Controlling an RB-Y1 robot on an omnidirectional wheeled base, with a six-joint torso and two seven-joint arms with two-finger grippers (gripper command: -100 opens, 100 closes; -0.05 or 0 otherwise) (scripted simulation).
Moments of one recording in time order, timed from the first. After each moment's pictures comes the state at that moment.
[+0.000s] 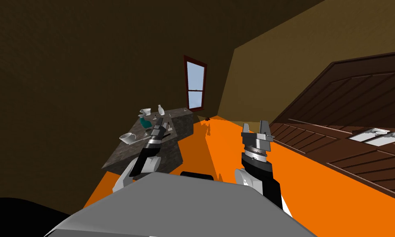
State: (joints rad) left arm 0.44 0.13 0.09 -2.19 -0.03 -0.34 -0.03; right arm 0.53 0.04 0.03 -2.39 -0.02 -0.50 -0.02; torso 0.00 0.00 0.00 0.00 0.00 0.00
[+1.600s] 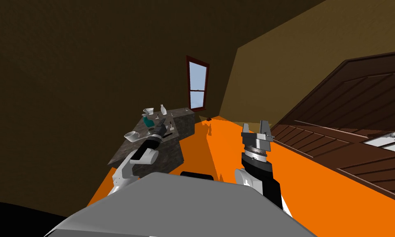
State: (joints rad) left arm 0.33 0.27 0.14 -2.15 0.10 0.08 0.09; right arm 0.53 0.04 0.03 -2.39 -0.02 -0.50 -0.02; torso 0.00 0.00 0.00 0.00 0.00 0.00
